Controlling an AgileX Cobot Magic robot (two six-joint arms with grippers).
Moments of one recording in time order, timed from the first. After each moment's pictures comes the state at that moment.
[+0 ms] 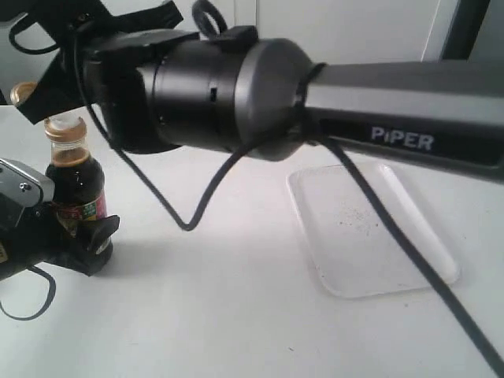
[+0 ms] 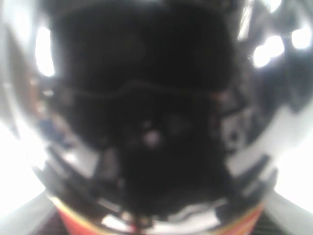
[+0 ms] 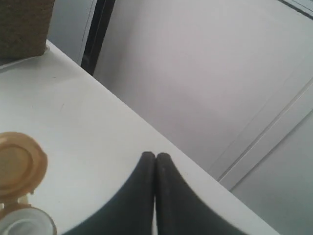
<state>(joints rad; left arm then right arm) -0.12 1.75 -0.39 0.51 -0.96 -0.05 1.02 1.94 -1.67 1.72 -0.46 -2.00</state>
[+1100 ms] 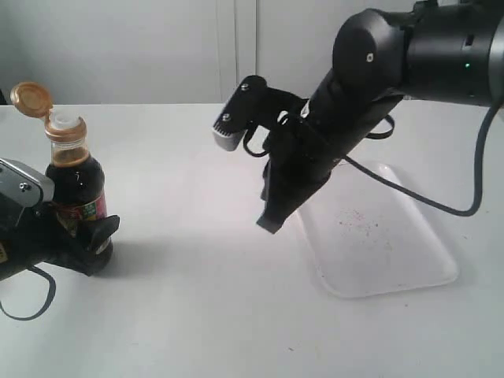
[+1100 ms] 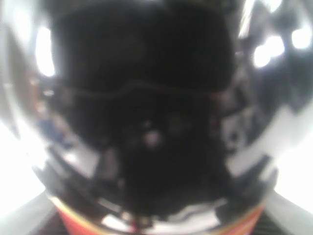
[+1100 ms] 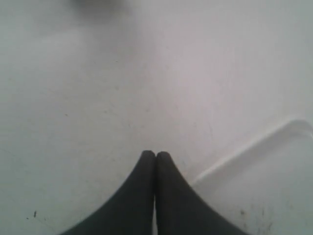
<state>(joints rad) -0.12 1.75 -0.39 0.51 -0.96 -0.05 0.58 1.69 -1.27 0.19 0.78 -0.69</state>
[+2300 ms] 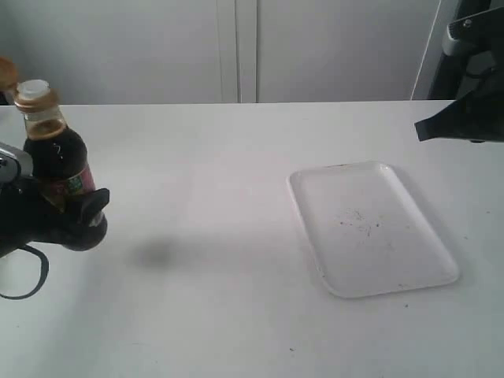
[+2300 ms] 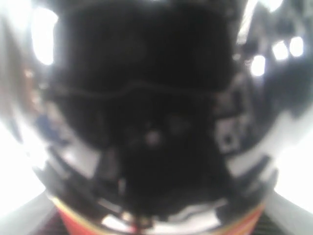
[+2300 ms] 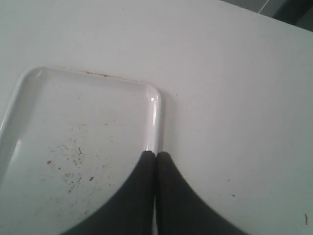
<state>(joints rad) -0.12 1.63 -0.39 0.46 -0.94 -0.15 0.06 1.40 -0.98 0.08 0.42 -0.29</state>
